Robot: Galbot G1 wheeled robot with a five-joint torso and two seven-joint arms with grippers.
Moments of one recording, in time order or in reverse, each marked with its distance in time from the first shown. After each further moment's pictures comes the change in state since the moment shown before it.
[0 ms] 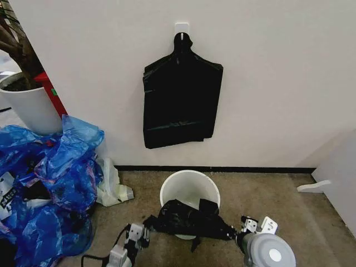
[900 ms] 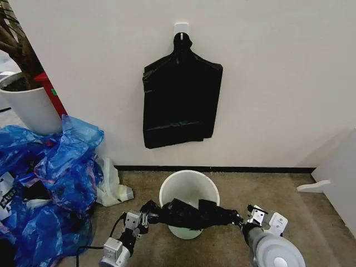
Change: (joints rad) left arm 0.042 0.006 -0.055 -0.091 -0.014 -0.028 -0.009; right arm -0.032 -0.003 0.005 0.088 -0.140 0.020 -0.045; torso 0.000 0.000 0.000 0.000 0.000
